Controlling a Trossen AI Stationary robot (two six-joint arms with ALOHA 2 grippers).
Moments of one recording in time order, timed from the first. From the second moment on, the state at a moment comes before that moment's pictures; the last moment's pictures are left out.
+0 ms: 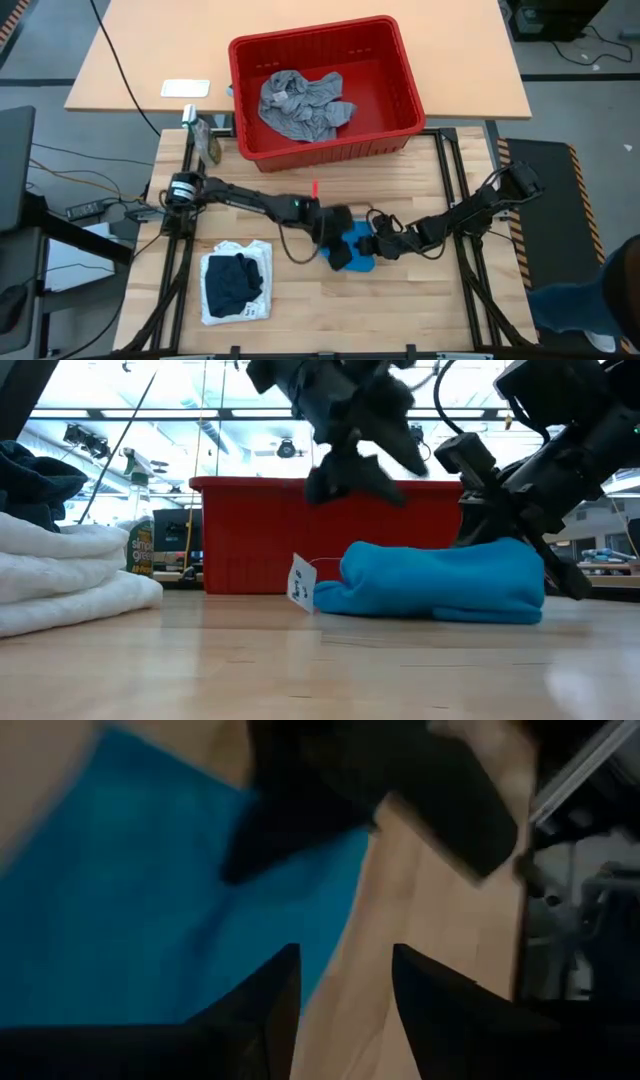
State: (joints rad) left arm -0.09 1.98 1.54 -0.42 0.19 -0.62; right arm 0.34 1.57 0.51 0.28 0.36 1.59
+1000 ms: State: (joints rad) left arm 0.02 1.98 1.53 -0.68 0.18 -0.36; right arm 0.42 1.16 0.51 -0.38 0.37 1.52
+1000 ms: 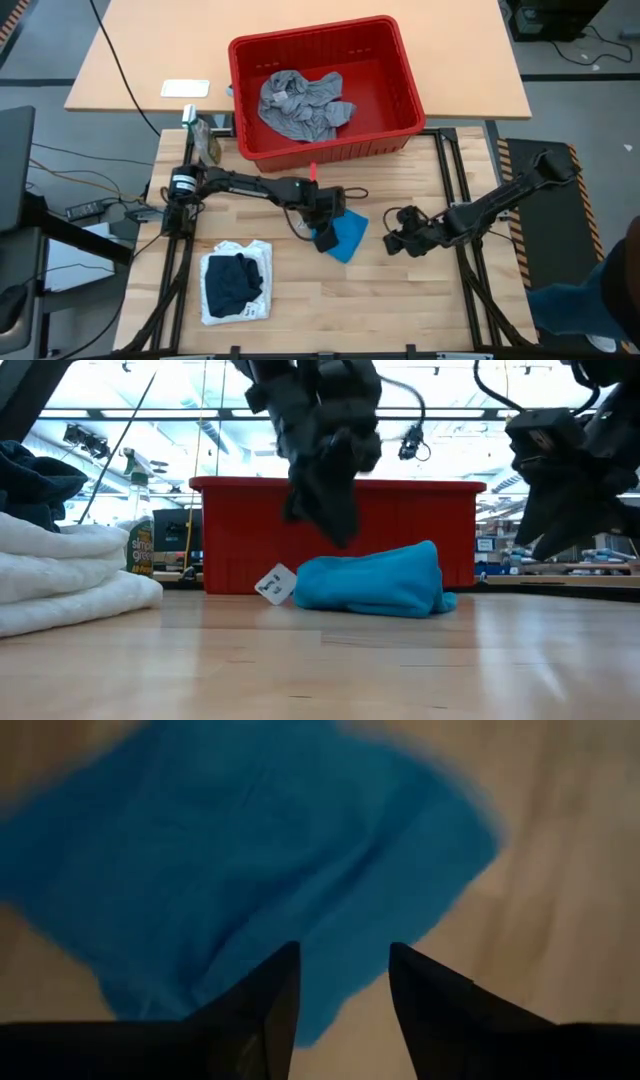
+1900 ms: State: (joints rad) left arm 0.18 1.73 1.35 -0.55 0.47 0.01; right arm 0.50 1.36 0.59 -0.39 0.35 1.99
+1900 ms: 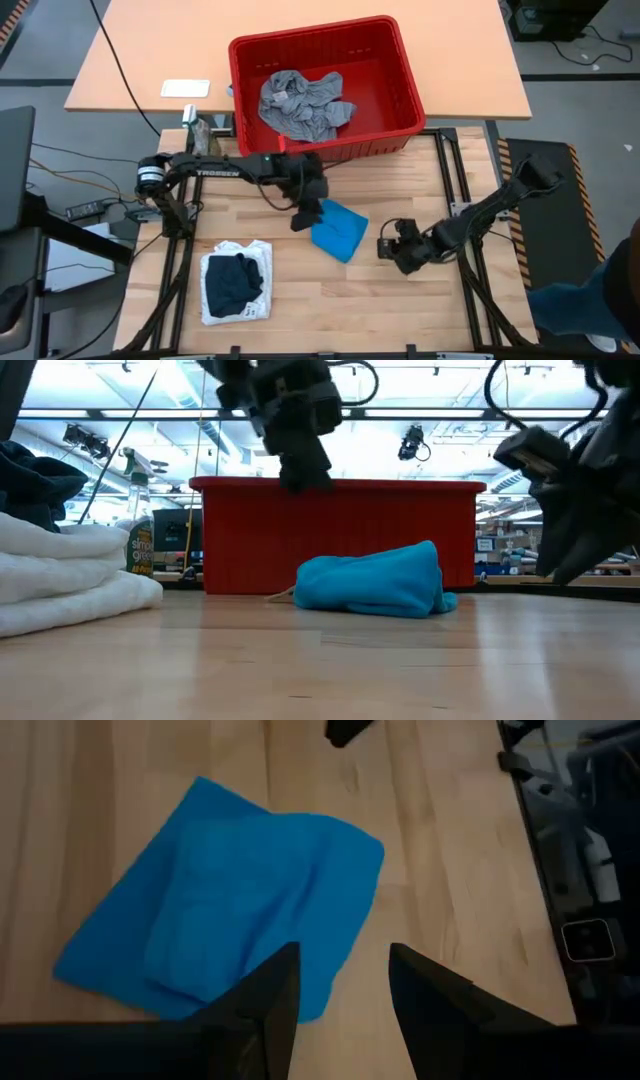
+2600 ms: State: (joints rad) left arm 0.18 1.33 0.90 0.07 0.31 -0.30; right arm 0.47 1.32 0.85 -0.71 0.49 1.58
